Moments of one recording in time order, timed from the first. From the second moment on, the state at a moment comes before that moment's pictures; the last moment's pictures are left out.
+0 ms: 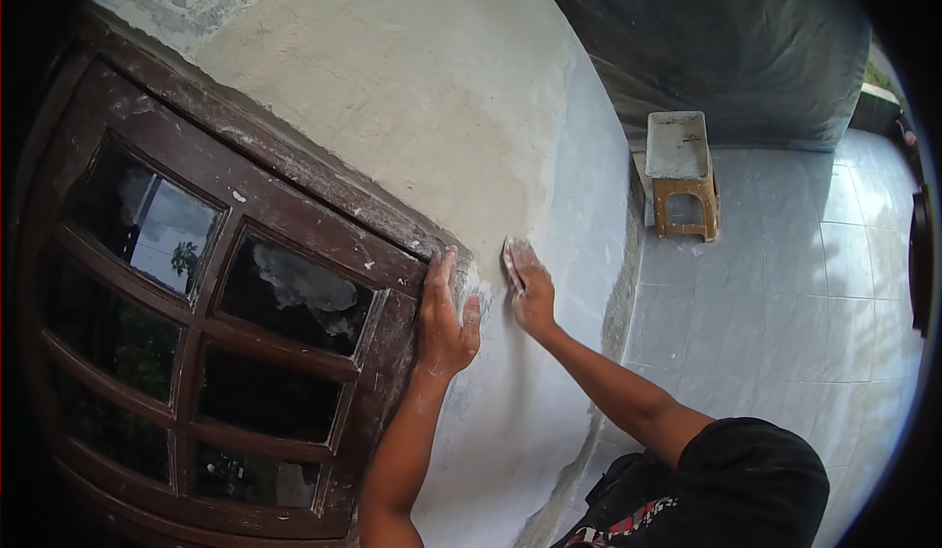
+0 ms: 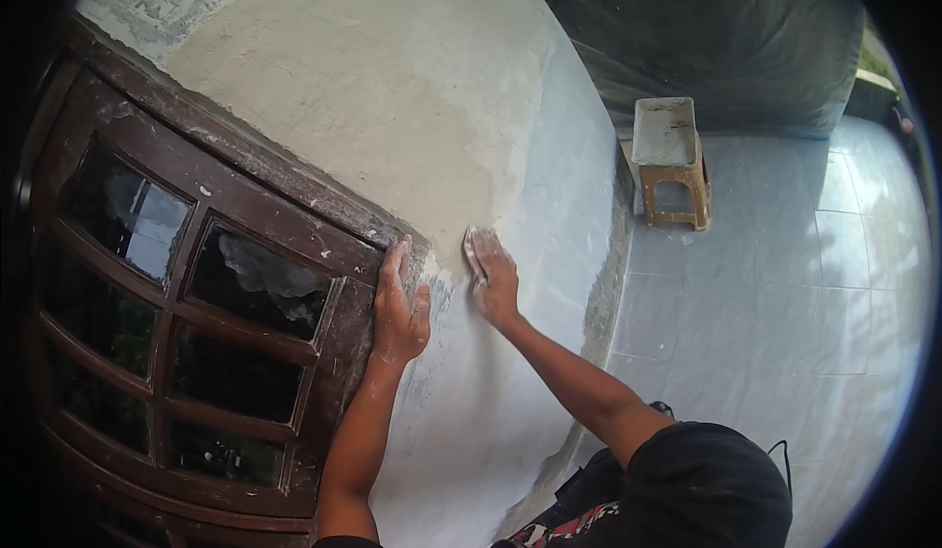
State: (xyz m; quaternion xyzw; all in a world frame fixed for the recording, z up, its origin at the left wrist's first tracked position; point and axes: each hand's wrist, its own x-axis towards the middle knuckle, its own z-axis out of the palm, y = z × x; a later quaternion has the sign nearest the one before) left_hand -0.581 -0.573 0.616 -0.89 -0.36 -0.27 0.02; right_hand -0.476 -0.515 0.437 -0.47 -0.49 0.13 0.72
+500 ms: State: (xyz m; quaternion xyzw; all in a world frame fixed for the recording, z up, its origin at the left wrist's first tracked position) left_hand -0.580 -0.570 0.613 -0.89 -0.36 -0.29 0.00; right_hand -0.457 -0.497 0.462 -0.48 -0.46 0.16 0.73
